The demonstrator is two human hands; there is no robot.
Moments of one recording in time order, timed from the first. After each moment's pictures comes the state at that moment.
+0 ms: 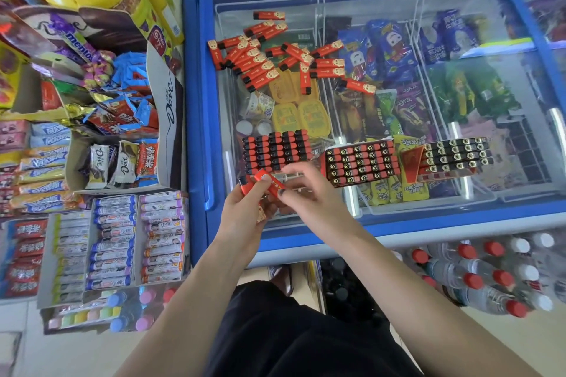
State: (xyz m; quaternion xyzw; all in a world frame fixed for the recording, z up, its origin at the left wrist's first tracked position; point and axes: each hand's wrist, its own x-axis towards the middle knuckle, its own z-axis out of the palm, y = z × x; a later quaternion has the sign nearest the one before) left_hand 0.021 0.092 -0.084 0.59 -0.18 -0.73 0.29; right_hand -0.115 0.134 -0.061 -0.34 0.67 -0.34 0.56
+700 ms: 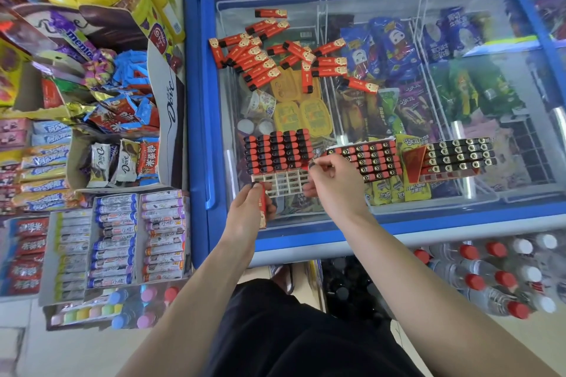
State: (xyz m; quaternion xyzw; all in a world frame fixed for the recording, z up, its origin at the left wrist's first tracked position) left_hand 0.024 0.095 -0.105 0.66 -0.28 -0.66 0.22; right_hand -0.137 0.117 -0.089 -0.27 0.78 -0.37 0.42
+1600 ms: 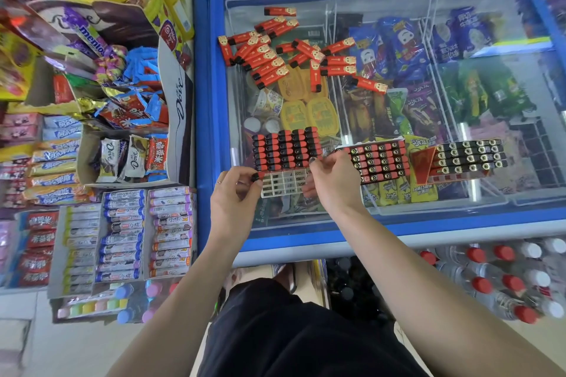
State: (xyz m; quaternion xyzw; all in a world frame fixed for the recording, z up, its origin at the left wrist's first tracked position) left_hand 0.057 0.079 -0.119 0.65 -0.56 -0.46 0.25; right_hand -0.124 0.101 -0.097 -0.22 0.79 -0.37 0.44
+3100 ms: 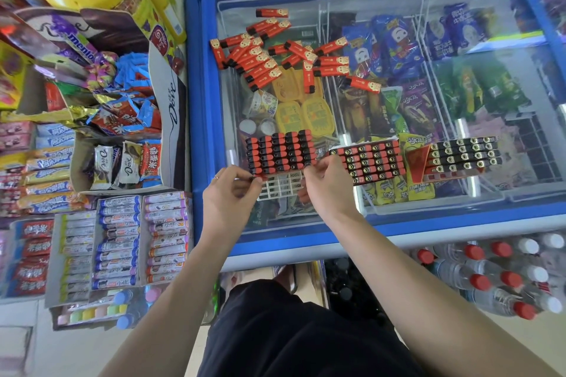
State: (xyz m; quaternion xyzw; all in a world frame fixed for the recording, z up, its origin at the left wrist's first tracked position) left_hand 0.054 0.070 -0.109 0.64 -0.58 -0.44 0.23; right_hand -0.122 0.105 -0.092 -0.24 0.80 -0.33 0.44
